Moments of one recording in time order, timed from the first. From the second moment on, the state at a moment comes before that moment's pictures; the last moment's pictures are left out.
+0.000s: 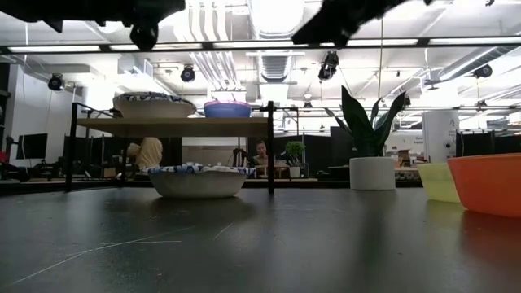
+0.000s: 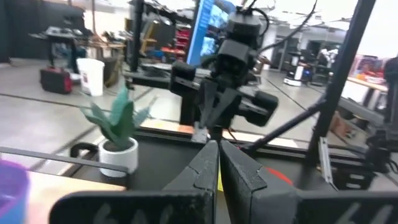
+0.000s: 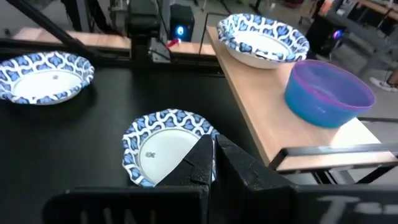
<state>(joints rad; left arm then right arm) 0.22 0.72 0.55 0.21 0.16 -0.13 -0.03 1.25 0.93 -0.03 0.17 -0.11</state>
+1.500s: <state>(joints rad) 0.00 1.50 0.95 -0.64 0.03 -0.04 -0.03 1.03 0.63 0.18 0.17 -0.13</state>
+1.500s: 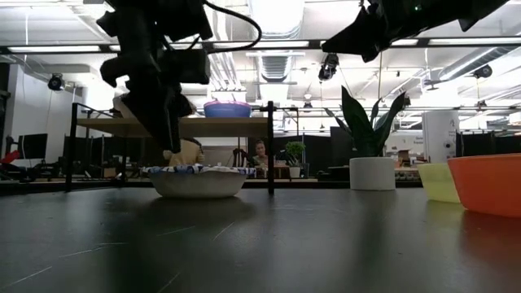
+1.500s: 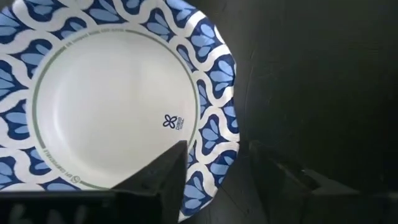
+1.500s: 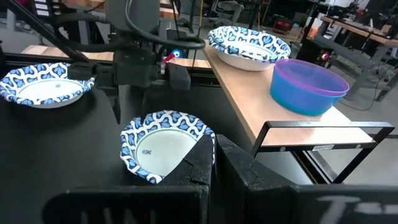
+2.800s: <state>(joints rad) -0.02 1.64 0.93 -0.45 0.12 -0.06 -0.03 1.03 0.63 0.17 0.18 -0.13</state>
